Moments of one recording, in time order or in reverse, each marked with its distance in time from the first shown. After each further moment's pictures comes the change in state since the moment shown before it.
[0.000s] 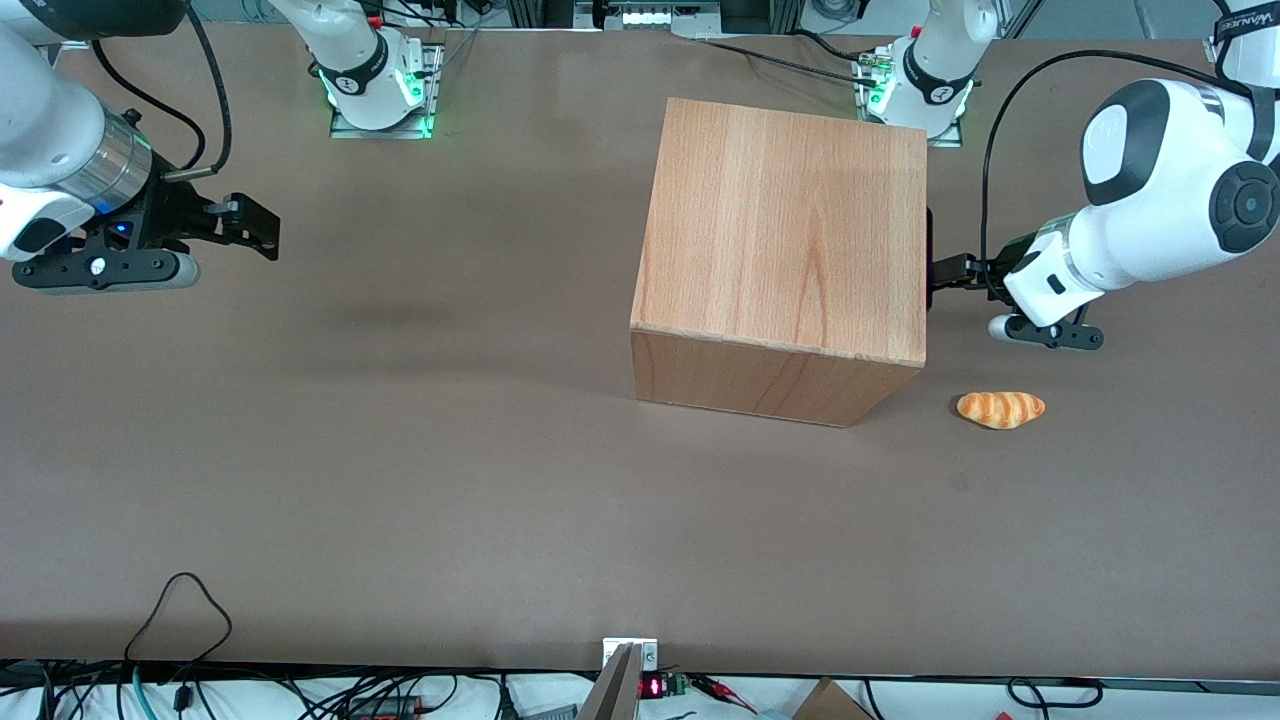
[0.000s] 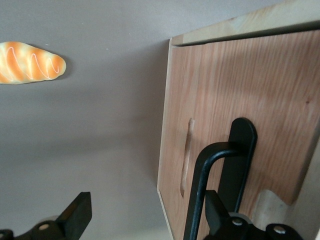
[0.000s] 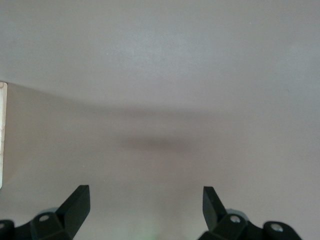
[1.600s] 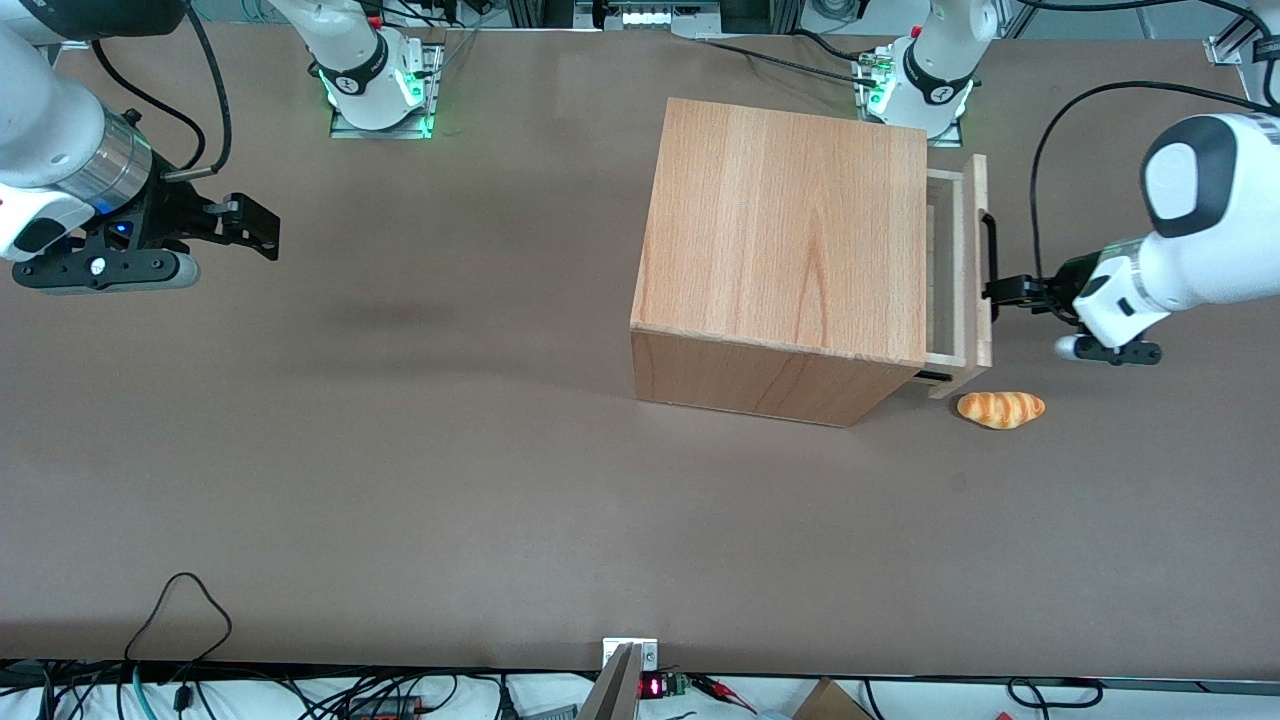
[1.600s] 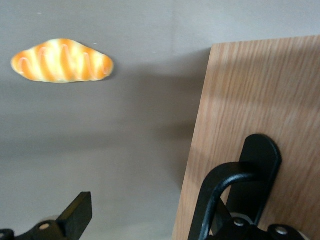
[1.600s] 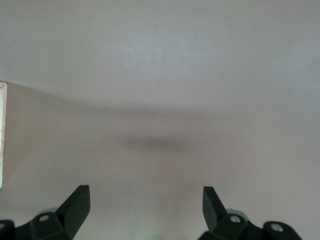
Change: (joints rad) arm 0.170 0.053 0.012 -0.011 -0.009 0.034 0.123
